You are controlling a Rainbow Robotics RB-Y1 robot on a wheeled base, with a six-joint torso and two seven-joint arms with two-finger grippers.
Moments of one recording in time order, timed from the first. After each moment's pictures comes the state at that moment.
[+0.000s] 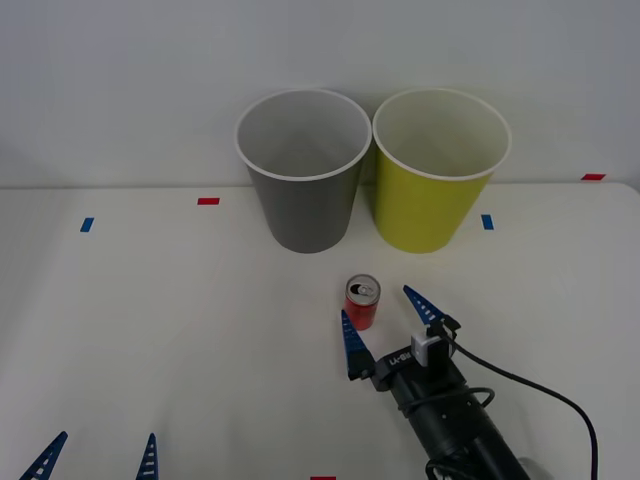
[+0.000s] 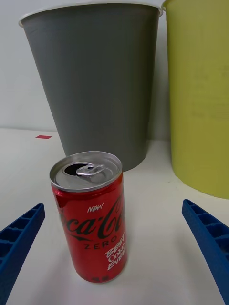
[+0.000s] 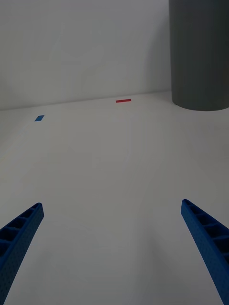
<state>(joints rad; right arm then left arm) 0.21 -0.26 0.48 -1.59 -0.18 -0.36 1.62 0.97 0.28 -0.22 -1.90 0.16 -0.58 -1.65</state>
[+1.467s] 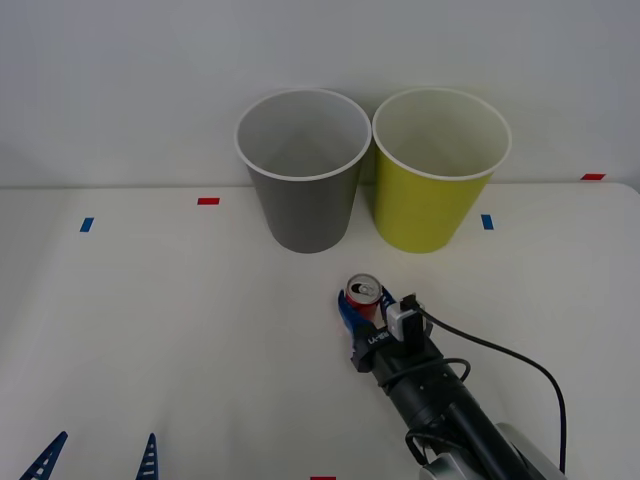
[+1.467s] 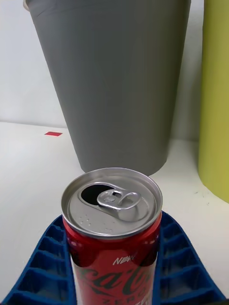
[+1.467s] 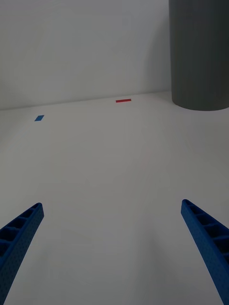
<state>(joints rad) 0.10 -0.24 0.51 -1.56 -0.20 -0.25 1.61 0.97 0.28 -0.22 -1.90 0.16 -0.58 -1.65</state>
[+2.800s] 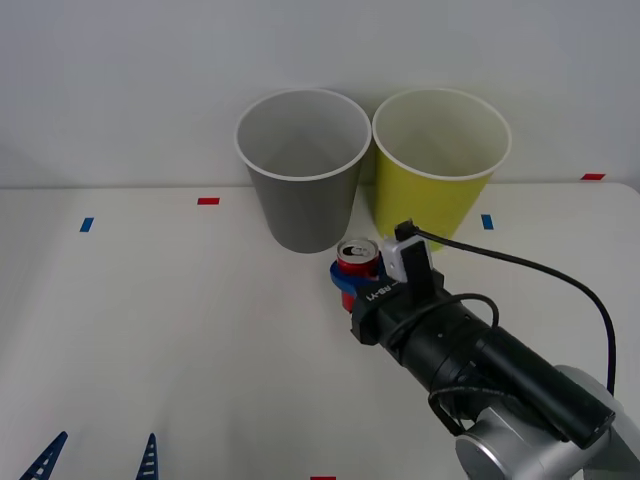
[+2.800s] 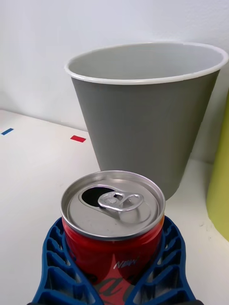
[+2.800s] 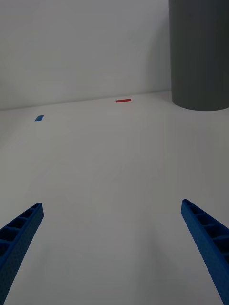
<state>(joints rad) 0.13 -0.31 0.46 -2.23 -0.23 0.55 1.58 0.97 0.28 -0.22 -1.90 0.16 -0.58 -1.65</state>
